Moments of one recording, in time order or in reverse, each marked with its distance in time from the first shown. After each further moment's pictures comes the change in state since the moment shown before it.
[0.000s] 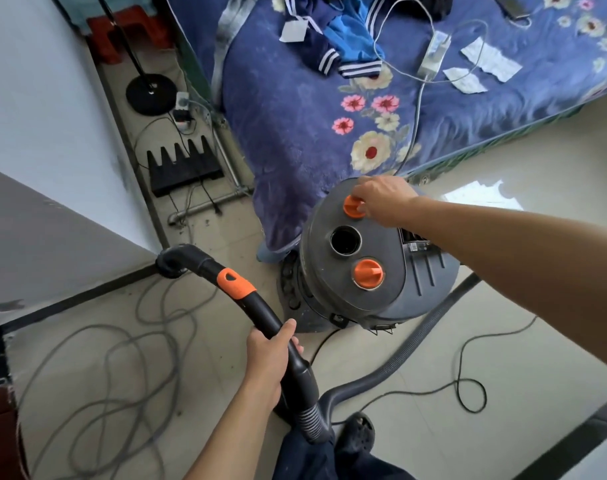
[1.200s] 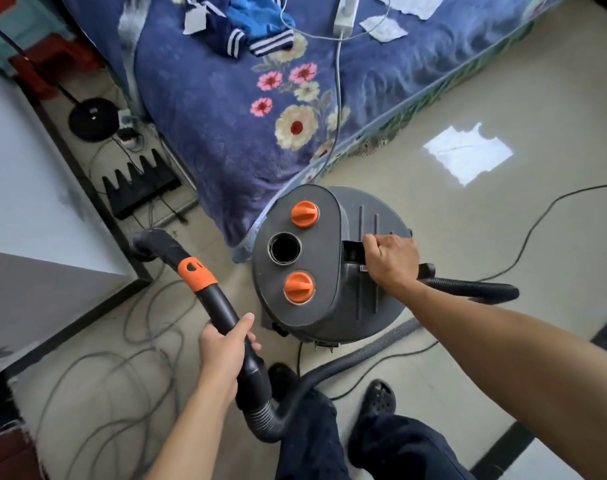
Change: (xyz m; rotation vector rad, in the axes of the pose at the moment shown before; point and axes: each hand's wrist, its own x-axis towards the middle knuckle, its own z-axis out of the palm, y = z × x) left_hand -0.022 -0.021 0.044 0.269 0.106 0.163; right_hand -0.163 0.026 0.150 0.701 0.271 0.720
